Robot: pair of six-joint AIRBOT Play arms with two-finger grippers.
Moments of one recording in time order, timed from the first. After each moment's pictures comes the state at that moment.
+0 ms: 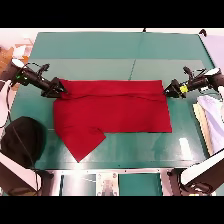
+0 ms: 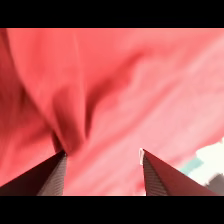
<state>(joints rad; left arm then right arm) 0.21 -1.89 1.63 0.91 -1.55 -1.42 -0.40 -1.90 1.59 -0.91 1.41 1.33</state>
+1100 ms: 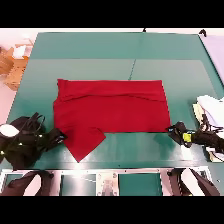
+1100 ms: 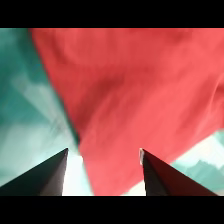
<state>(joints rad) 0.26 -0.81 0.31 0.92 -1.11 -1.50 -0.63 -0.83 0.28 -0.84 1.04 1.41</state>
